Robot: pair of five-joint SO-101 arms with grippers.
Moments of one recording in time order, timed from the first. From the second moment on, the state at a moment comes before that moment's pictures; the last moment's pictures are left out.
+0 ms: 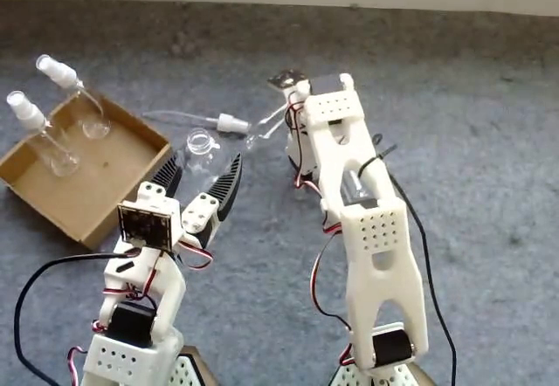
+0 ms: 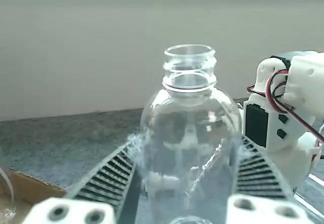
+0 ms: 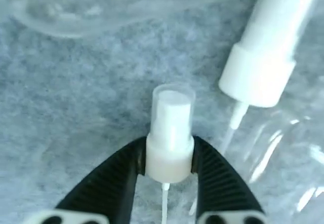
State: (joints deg) left arm 9.1 -103.6 95.9 16.7 4.6; right arm -16.5 52.8 -47.3 94.7 20.9
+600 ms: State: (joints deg) left arm 10.6 -103.6 95.9 16.7 4.6; right arm -16.8 34.0 -47.2 99.9 21.0
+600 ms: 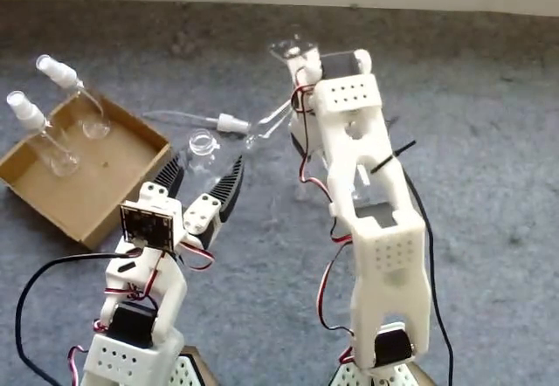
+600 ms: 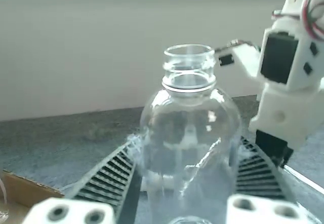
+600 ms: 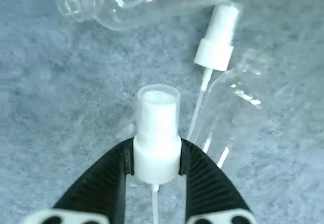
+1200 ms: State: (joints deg) left arm 26.2 -103.6 95.9 26.9 4.6; right arm -16.8 -8.7 -47.2 100.1 2.3
